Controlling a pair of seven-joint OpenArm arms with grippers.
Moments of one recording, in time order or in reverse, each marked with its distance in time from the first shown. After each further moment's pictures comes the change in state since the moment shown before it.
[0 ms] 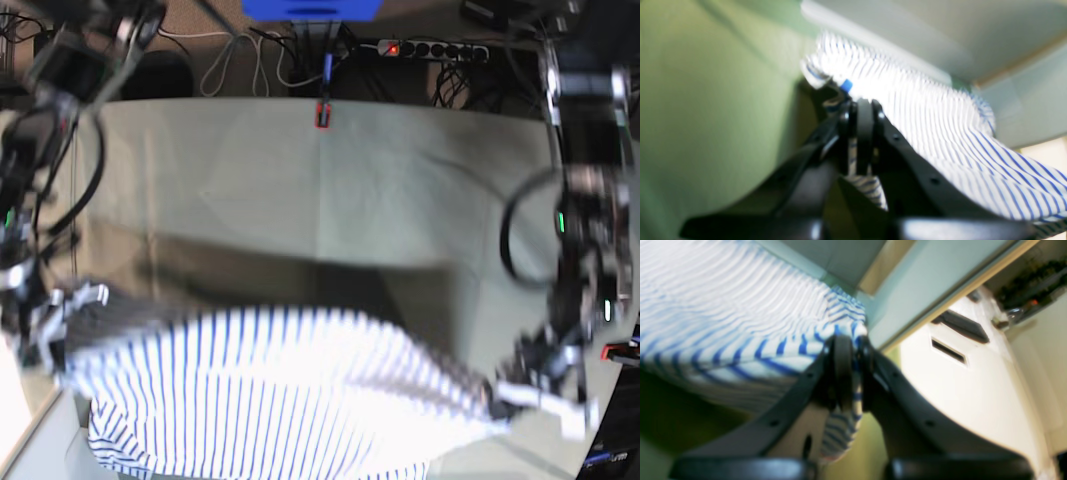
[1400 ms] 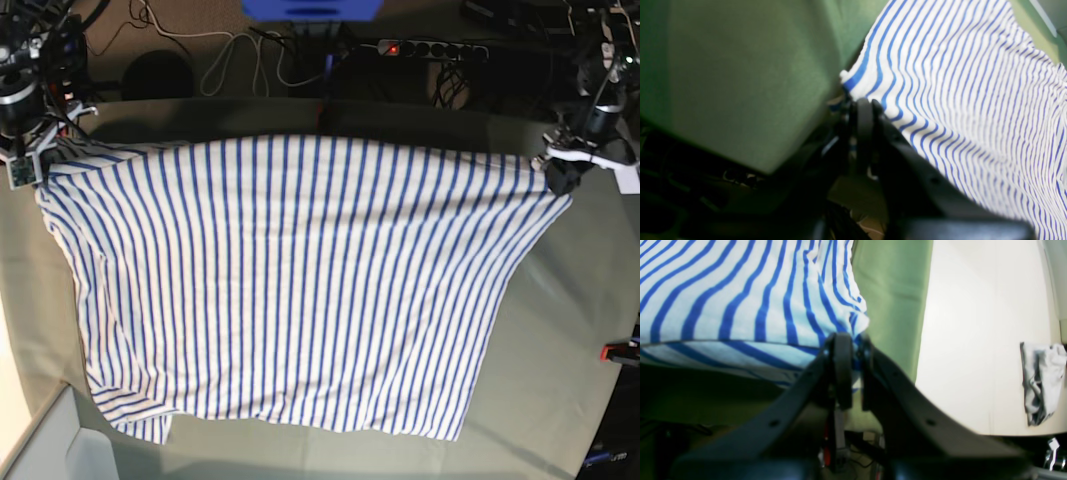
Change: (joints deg) left arm 47.3 6.4 -22.7 24.2 -0.2 -0.2 -0.5; right arm -30.1 -5.9 12.1 8.7 0.0 0.0 2.9
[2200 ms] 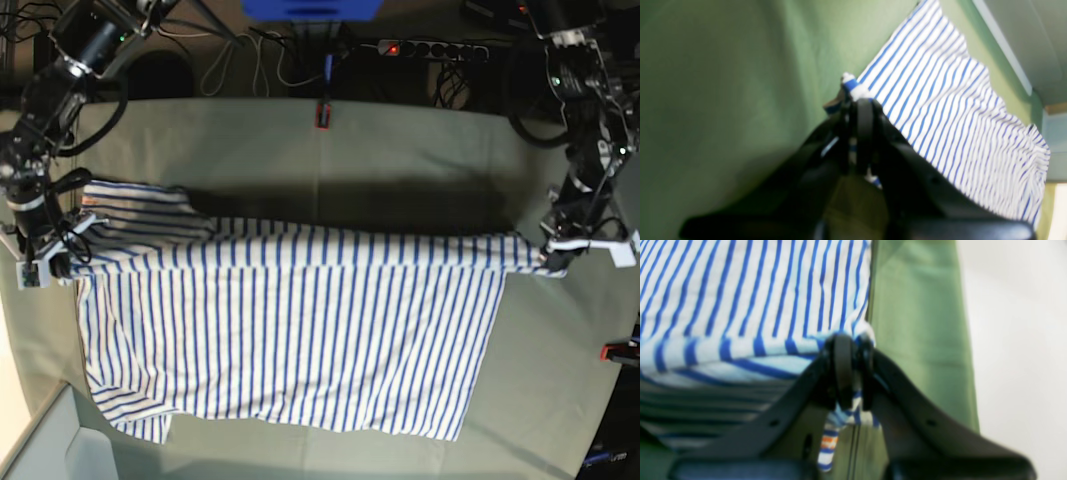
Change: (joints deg) left arm -24.3 1.8 0.5 -19.1 0.4 0.5 0.0; right arm 27.2 2.8 -0.3 -25.5 -0.7 0.0 0.0
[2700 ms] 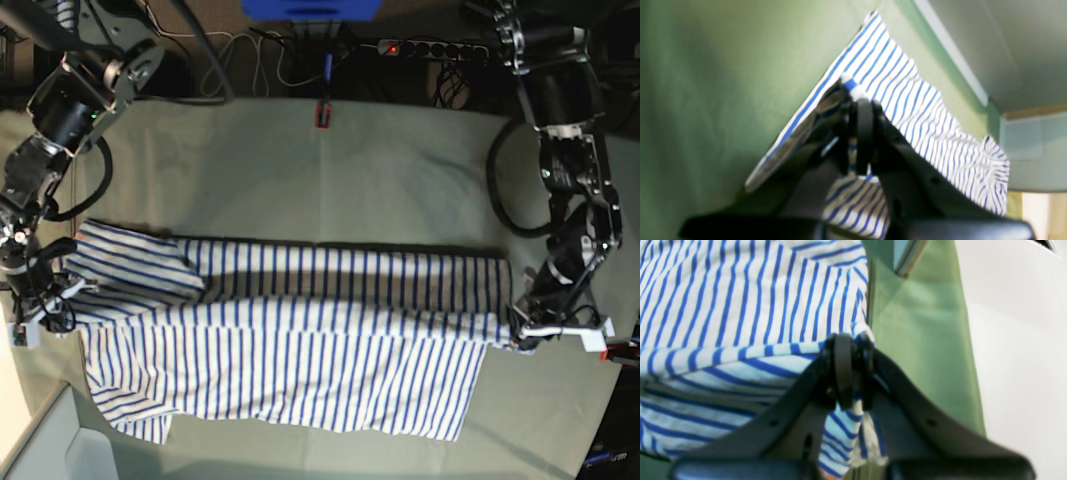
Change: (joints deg) left arm -18.3 -0.7 7.8 -15.3 0.4 0.0 -0.7; right arm 14.7 5.0 0.1 -15.7 0.0 -0.1 0.2
